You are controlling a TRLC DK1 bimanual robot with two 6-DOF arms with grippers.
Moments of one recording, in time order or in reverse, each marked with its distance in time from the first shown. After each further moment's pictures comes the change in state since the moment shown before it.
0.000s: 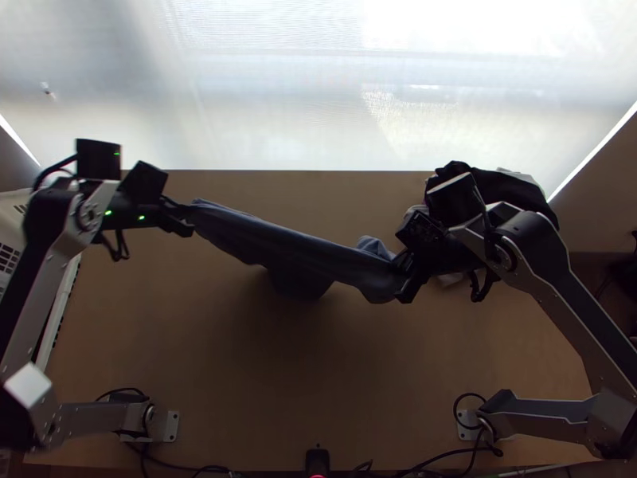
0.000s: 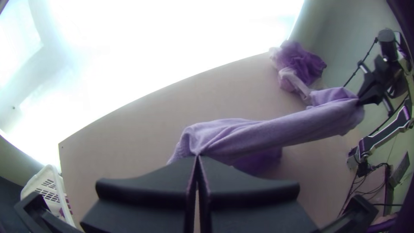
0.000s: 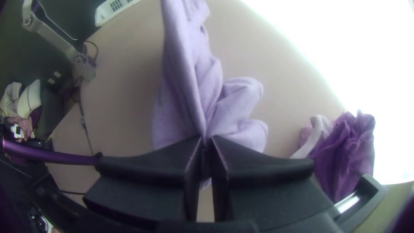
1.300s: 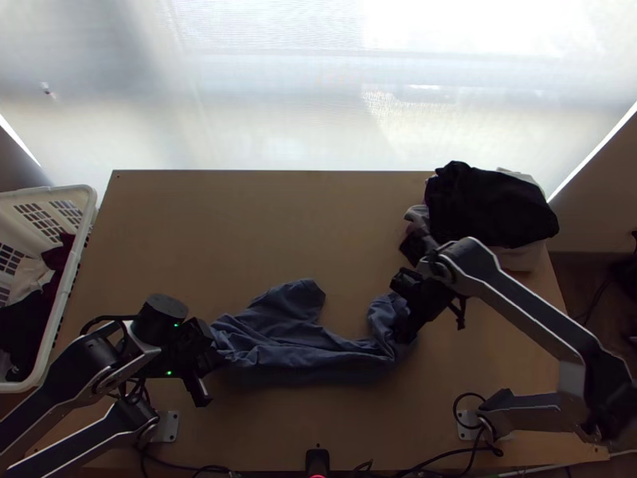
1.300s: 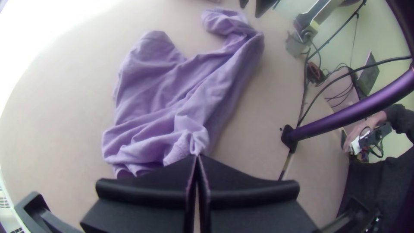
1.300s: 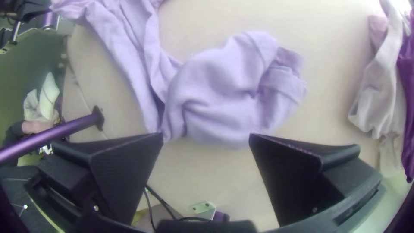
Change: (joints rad) left arm -0.608 -0.616 -0.742 -0.080 -0.031 -0.178; right arm -0.018 0.089 -0.422 -0.050 -0.029 0.091
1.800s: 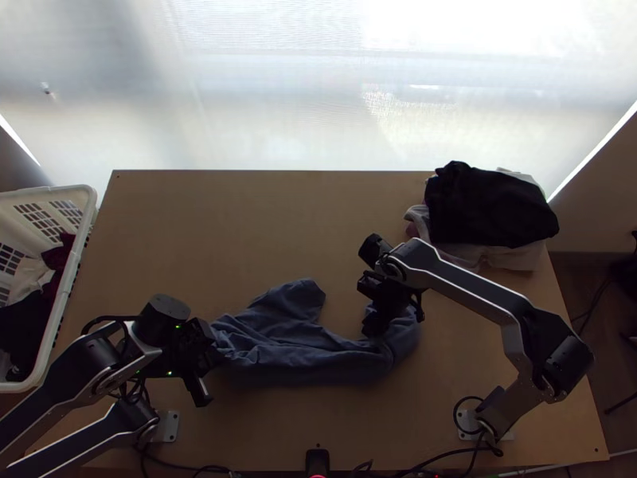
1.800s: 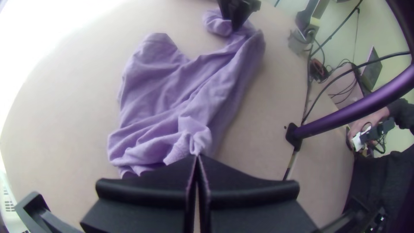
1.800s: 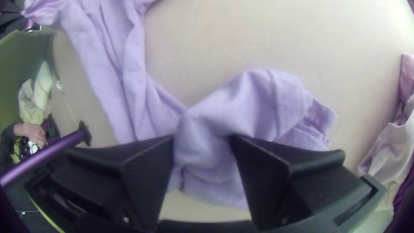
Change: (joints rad) left arm -0.022 0.006 0.013 0.000 -0.039 0.011; right arm 0.105 0.258 0.064 0.152 0.023 0.034
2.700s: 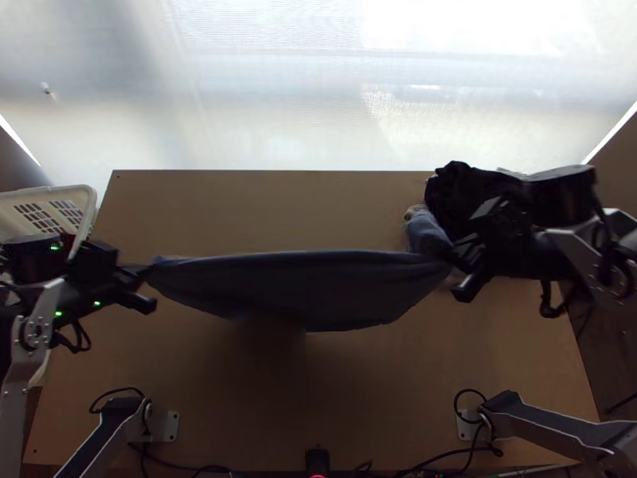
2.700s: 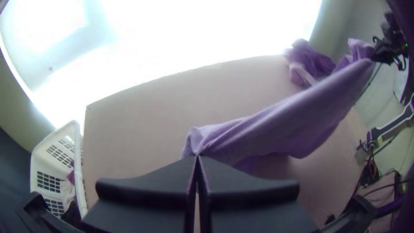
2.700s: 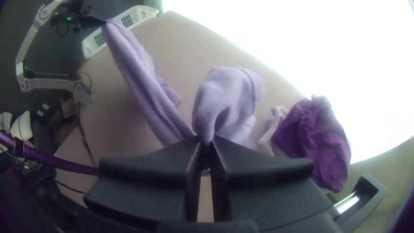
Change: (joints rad) left arm 0.793 0.069 0.336 0.014 0.047 0.180; right arm -0.250 -0.494 0.547 -0.286 0.003 -0.106
